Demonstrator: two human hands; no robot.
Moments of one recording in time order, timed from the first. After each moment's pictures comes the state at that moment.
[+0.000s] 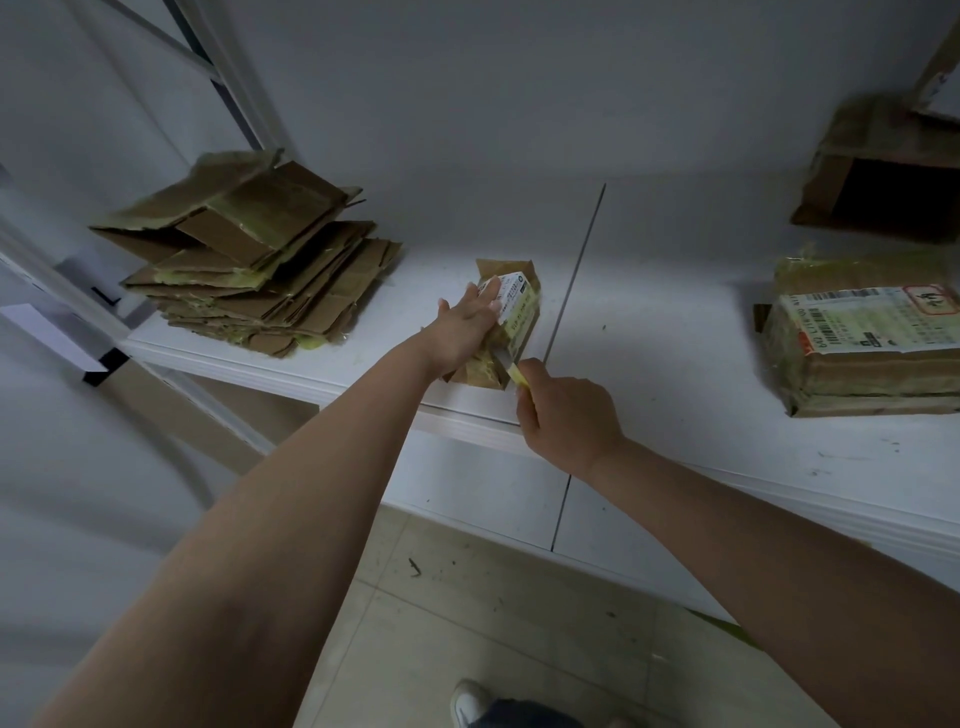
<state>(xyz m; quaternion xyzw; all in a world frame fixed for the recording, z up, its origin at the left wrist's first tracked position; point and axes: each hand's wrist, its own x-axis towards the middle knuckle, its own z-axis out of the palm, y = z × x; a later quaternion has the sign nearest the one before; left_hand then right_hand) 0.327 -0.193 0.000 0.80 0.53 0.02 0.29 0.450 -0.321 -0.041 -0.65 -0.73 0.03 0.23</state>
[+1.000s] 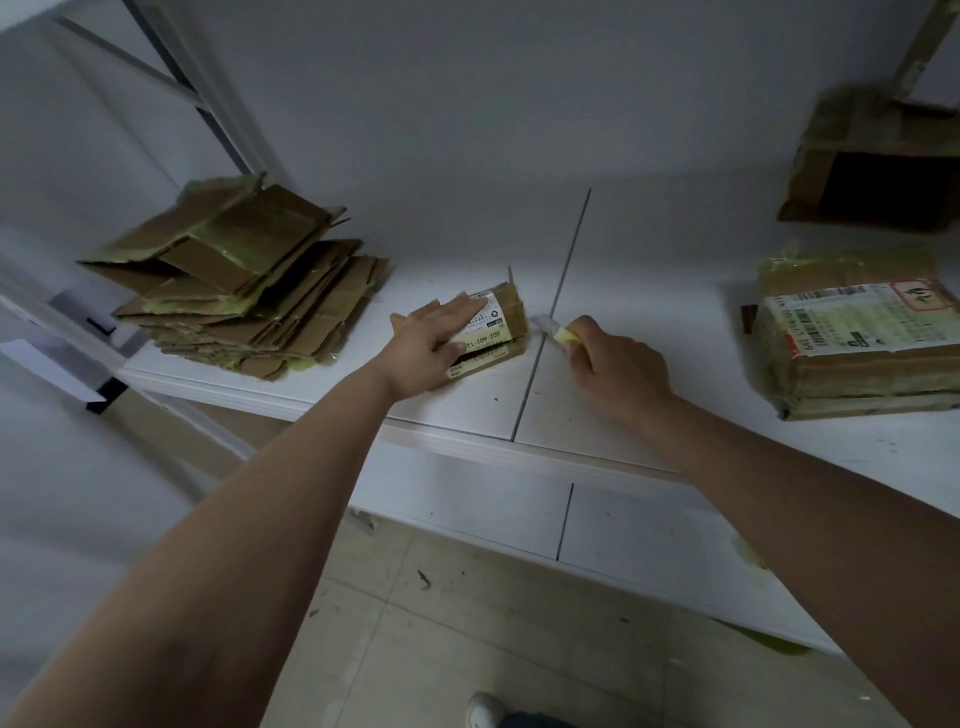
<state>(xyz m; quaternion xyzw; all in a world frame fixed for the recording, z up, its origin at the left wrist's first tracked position) 0.296 -0.173 -0.008 0.87 0.44 0.10 0.20 0.521 -0.288 -0.040 -0.73 -0.64 0.08 0.23</state>
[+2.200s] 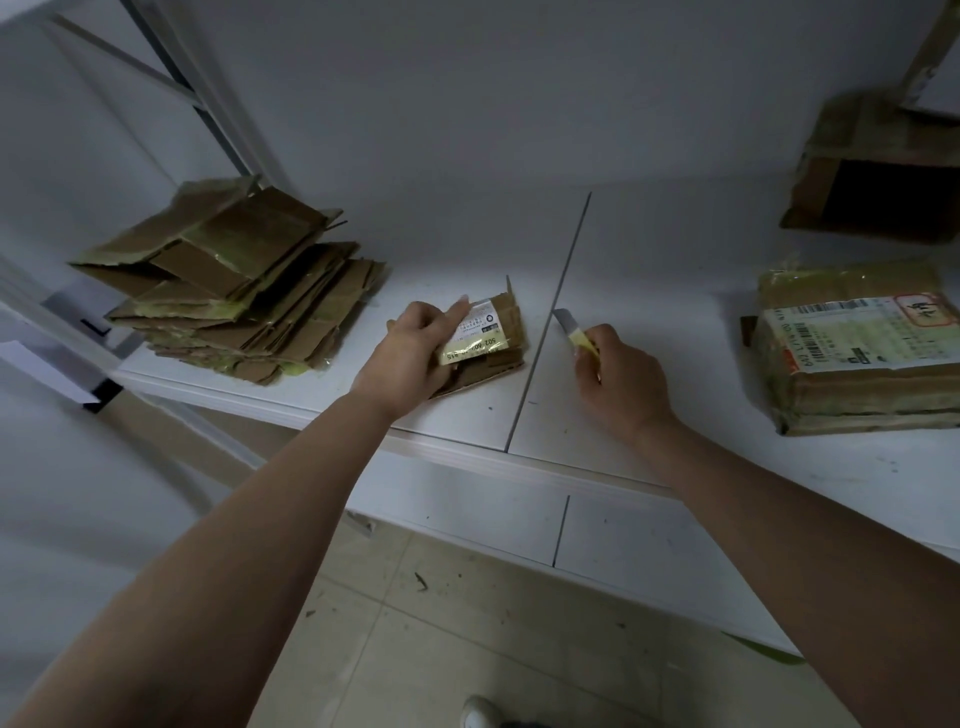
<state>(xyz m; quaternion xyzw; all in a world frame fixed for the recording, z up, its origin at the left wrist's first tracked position) 0.294 -0.187 -0.009 0.89 0.42 0.16 0.07 0.526 -0.285 -0.054 -0.73 -0.60 0.08 0.32</state>
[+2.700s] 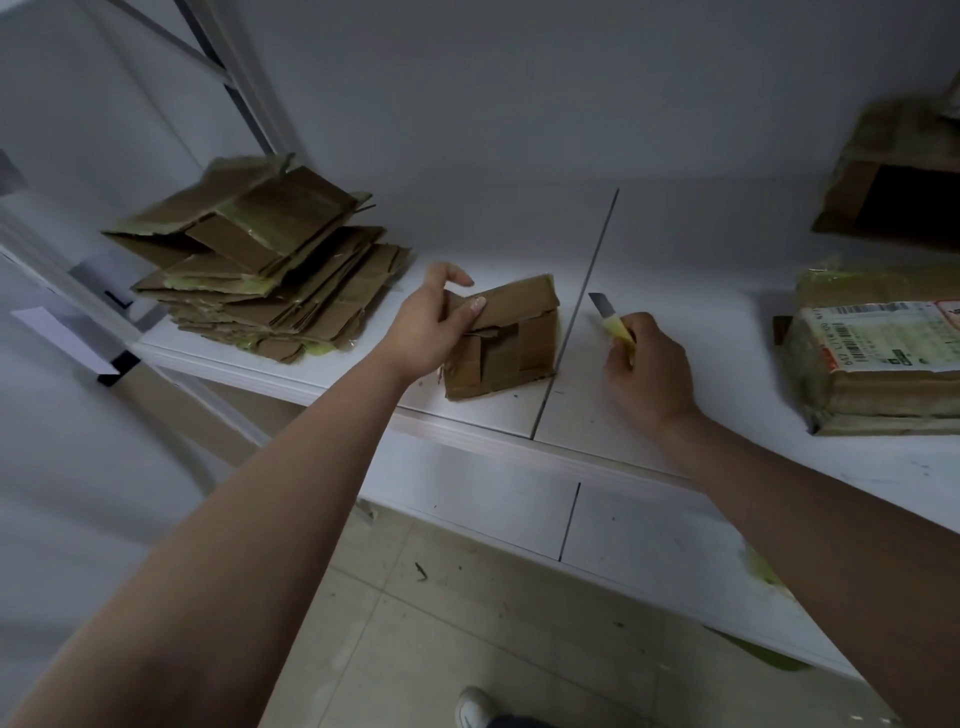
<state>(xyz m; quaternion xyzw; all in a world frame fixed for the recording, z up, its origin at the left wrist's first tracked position) 0.296 -0.194 0.022 0.79 0.47 0.25 0.29 0.518 -0.285 -0.051 -0.71 -0.55 0.11 0.41</state>
